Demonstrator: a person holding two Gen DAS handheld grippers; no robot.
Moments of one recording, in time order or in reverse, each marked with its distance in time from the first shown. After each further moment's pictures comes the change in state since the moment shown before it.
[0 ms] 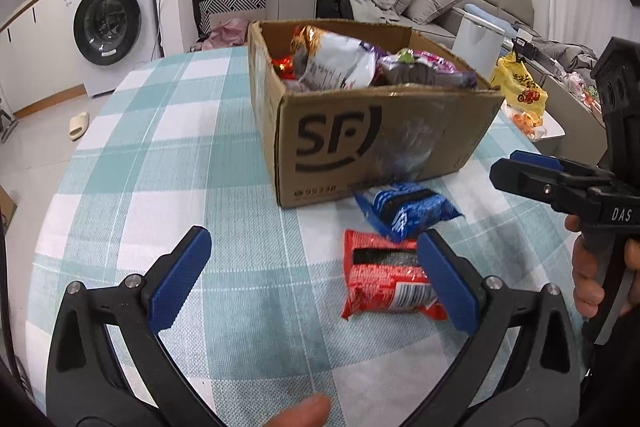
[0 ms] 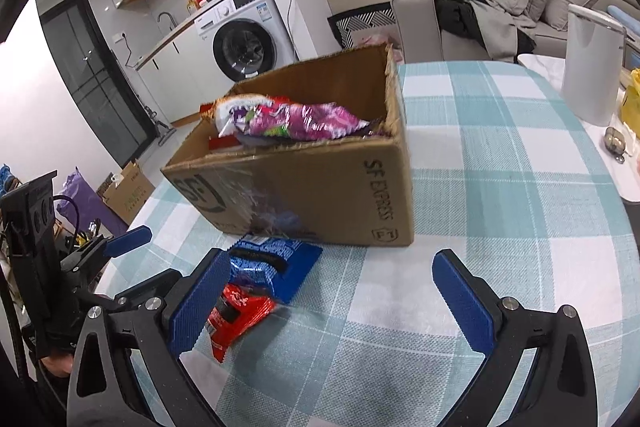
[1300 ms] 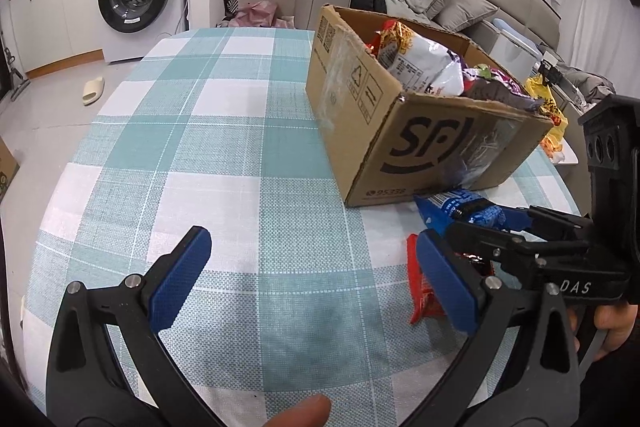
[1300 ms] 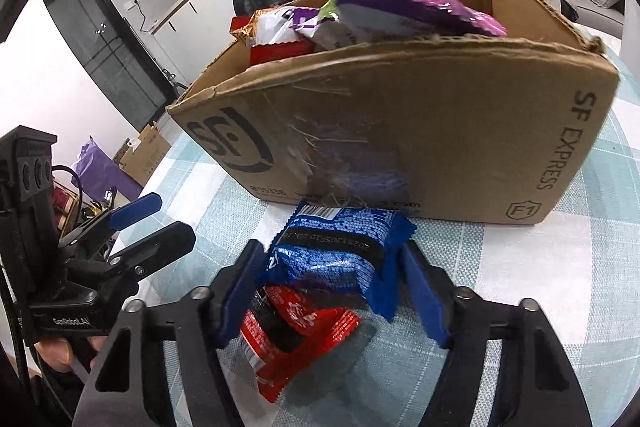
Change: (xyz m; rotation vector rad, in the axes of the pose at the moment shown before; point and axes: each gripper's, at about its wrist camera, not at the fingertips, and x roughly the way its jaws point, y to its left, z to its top) left arm 0.025 0.064 0.003 -0.122 0.030 0.025; right arm 0.075 0.059 -0.011 -0.017 0.150 0.093
